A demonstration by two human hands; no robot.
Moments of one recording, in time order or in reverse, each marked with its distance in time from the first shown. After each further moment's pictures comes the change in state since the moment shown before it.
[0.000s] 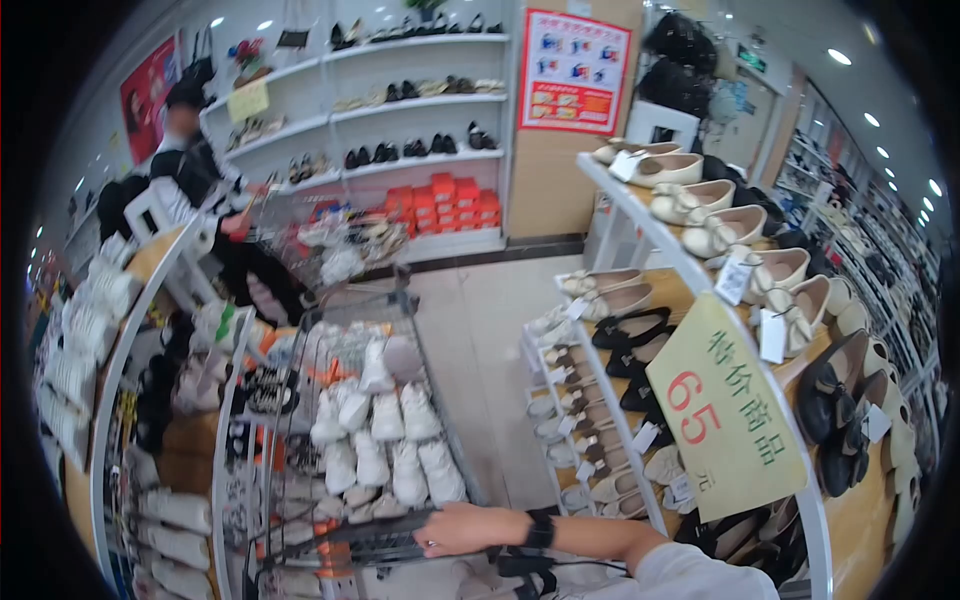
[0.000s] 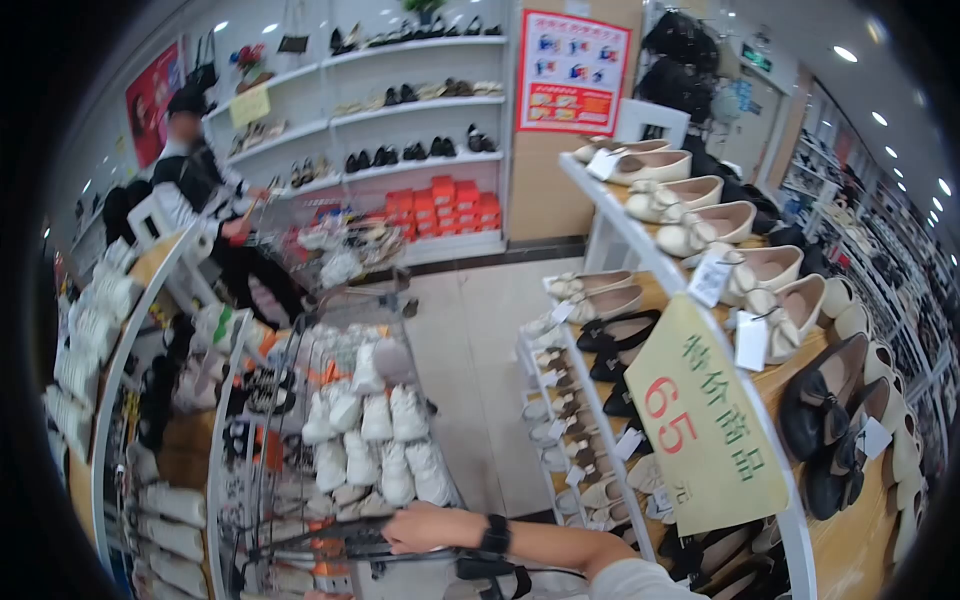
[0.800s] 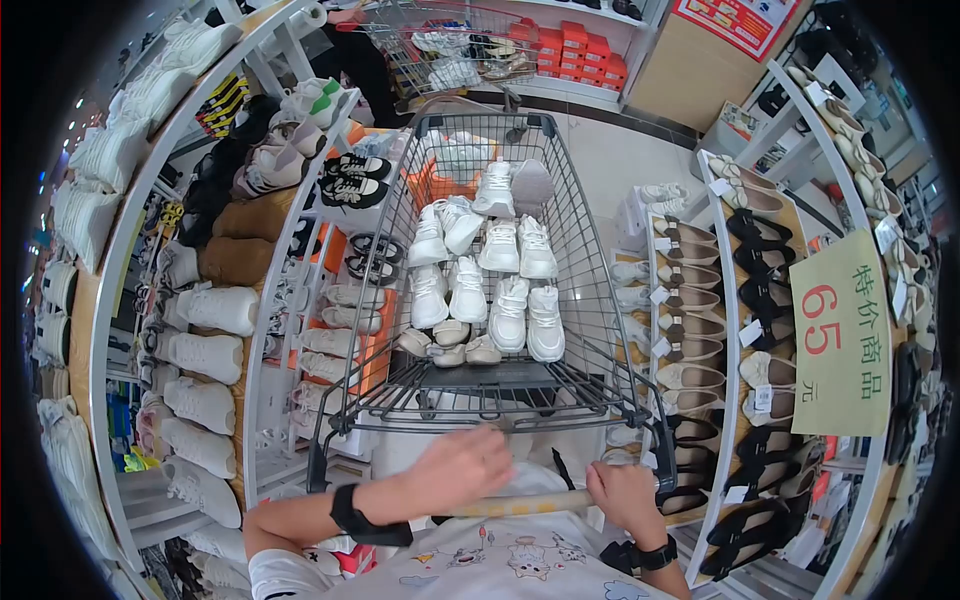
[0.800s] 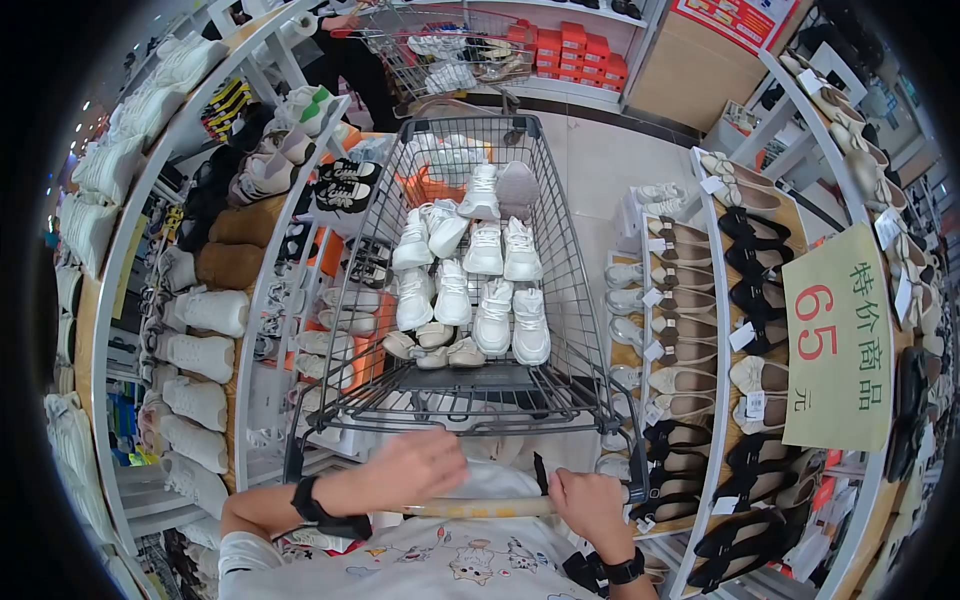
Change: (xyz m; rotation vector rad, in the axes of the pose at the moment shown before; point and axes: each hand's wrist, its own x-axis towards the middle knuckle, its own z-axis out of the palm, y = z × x) left_hand 0.000 -0.002 -0.007 -0.098 0.317 0.680; right_hand -0.068 -0.129 0.141 -0.101 0.345 0.860
